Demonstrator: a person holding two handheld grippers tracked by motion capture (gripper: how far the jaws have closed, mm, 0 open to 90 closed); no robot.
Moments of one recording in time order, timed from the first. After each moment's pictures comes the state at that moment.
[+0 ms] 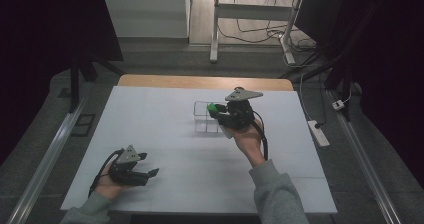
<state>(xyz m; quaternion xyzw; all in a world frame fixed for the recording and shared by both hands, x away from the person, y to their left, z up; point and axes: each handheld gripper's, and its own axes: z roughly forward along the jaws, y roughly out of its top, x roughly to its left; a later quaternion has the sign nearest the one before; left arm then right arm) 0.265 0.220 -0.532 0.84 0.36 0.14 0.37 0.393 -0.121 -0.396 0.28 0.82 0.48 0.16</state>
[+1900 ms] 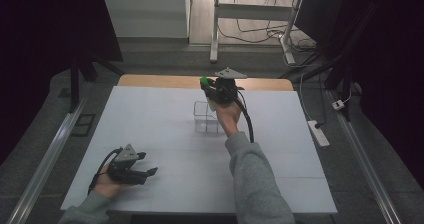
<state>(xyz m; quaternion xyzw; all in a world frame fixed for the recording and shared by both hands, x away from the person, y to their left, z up) 0.270 0.226 -0.535 0.84 0.37 0.13 0.38 0.481 -0.079 -0.416 0.33 0.75 0.53 0.22</state>
